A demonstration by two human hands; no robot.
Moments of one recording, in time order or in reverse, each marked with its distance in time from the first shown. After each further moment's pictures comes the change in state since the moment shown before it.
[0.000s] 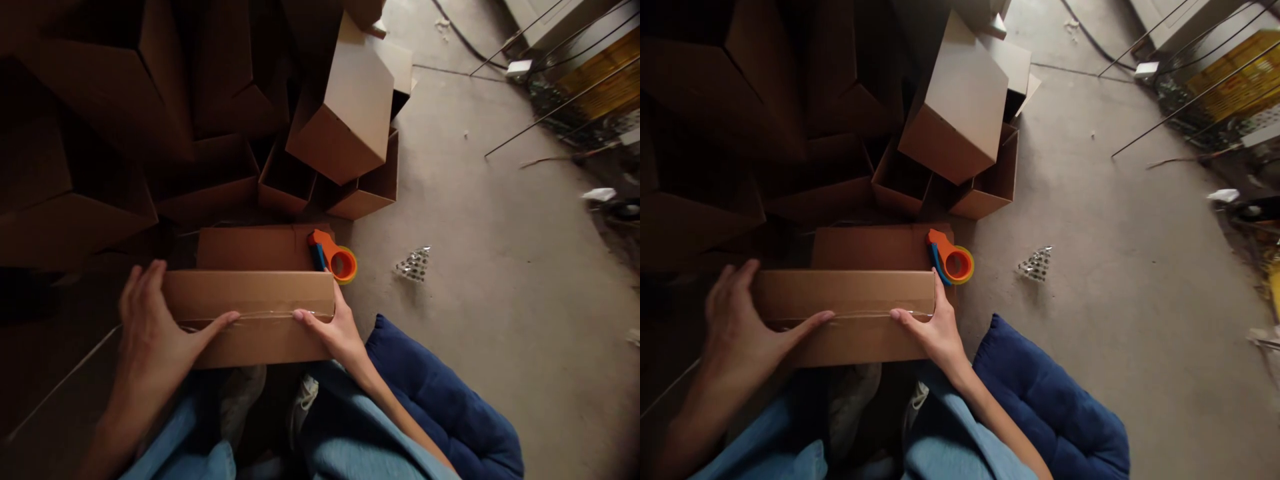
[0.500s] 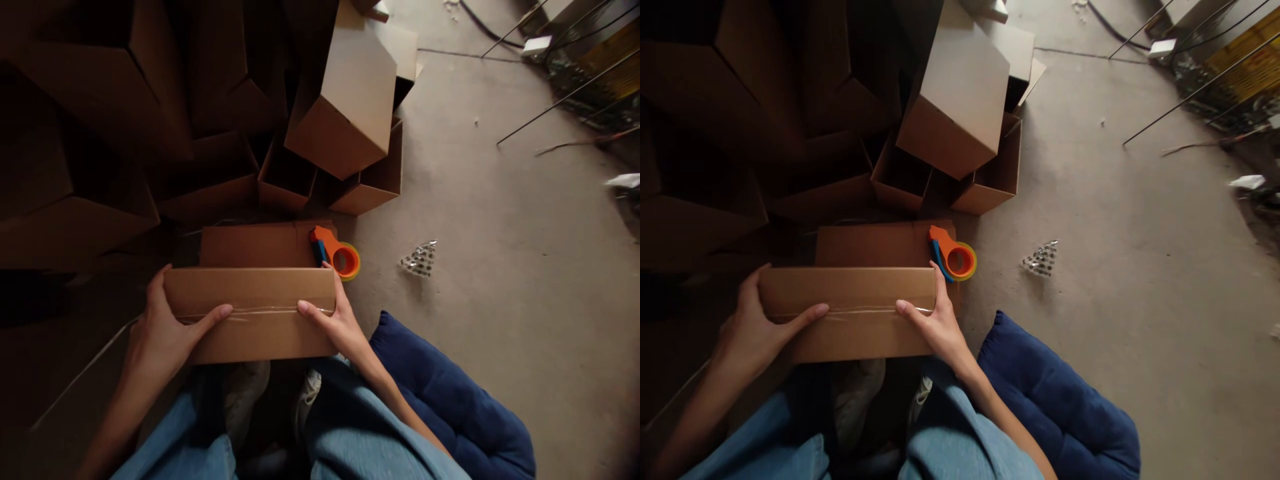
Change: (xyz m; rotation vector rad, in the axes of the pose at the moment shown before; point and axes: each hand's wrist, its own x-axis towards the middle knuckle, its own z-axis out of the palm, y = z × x) left_hand 0.014 0.006 -0.011 0.051 -0.304 -0.490; right_hand 0.003 -0.004 -0.003 0.137 -0.061 0.065
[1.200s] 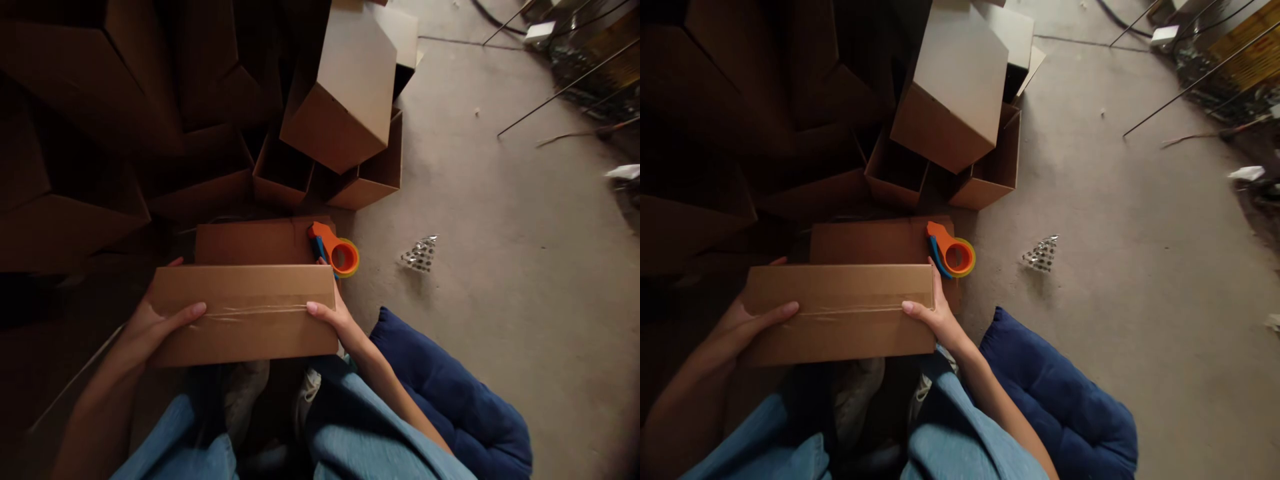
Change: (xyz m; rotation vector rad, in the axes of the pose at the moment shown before) left_hand 0.032 -0.026 0.006 -0.577 -0.240 0.046; right_hand 0.014 0.018 -0.013 0.139 -0.159 -0.029
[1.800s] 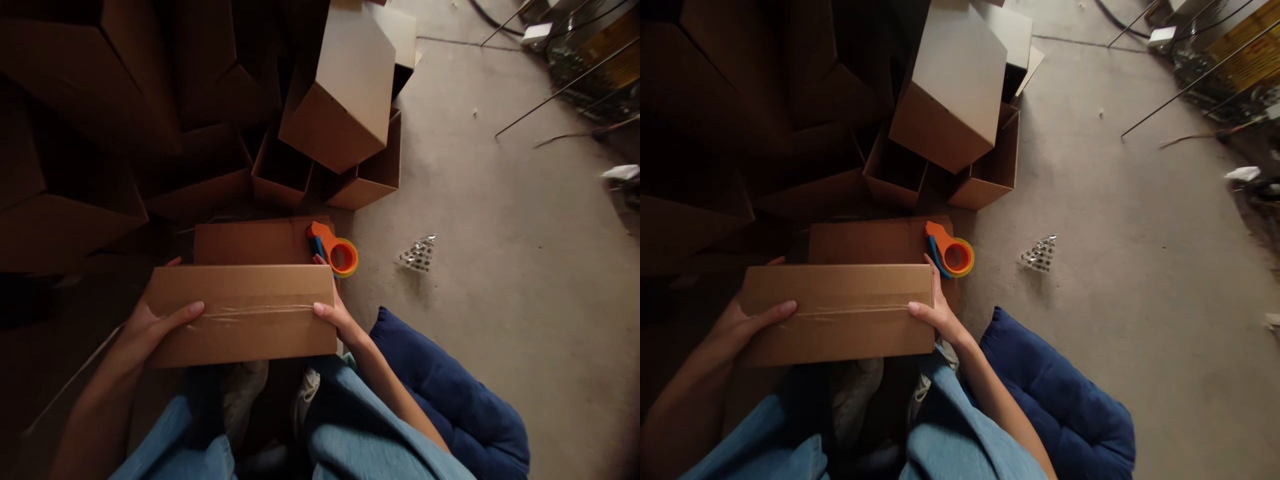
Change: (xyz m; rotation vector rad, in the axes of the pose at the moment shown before) left_hand -0.001 0.001 0.002 -0.041 0.024 -0.015; right_hand 0.006 0.004 -0.008 0.000 -0.069 -0.101
